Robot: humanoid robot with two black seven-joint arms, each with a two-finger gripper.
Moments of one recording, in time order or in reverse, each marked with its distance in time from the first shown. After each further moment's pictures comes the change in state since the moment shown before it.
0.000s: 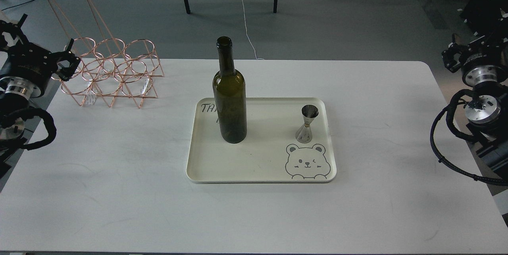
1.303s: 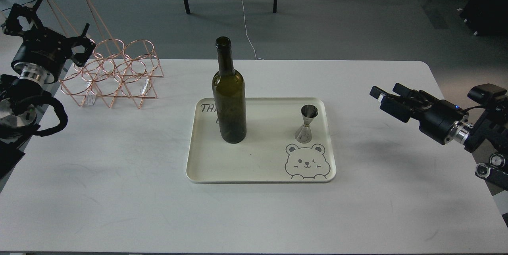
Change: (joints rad) left arm -0.051 -0.055 -0.013 0.000 0.006 -0.024 0.032; right arm -0.068 -0.374 -0.542 0.647 -1.683 -0.512 0.000
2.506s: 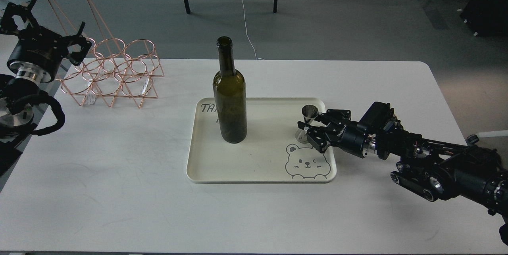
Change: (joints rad) left arm -0.003 0.007 -0.007 0.011 0.000 0.003 -0.002; right arm 0.098 0.519 -0.182 -0.478 -0.241 -0.098 0.000
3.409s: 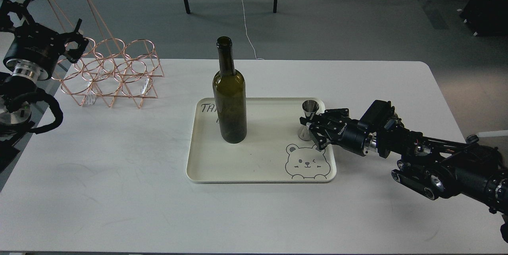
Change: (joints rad) left arm -0.006 0.010 0.000 -0.007 -0.001 0.006 -0.008; right arm 0.012 -0.008 0.001 0.008 0.006 0.000 0.000
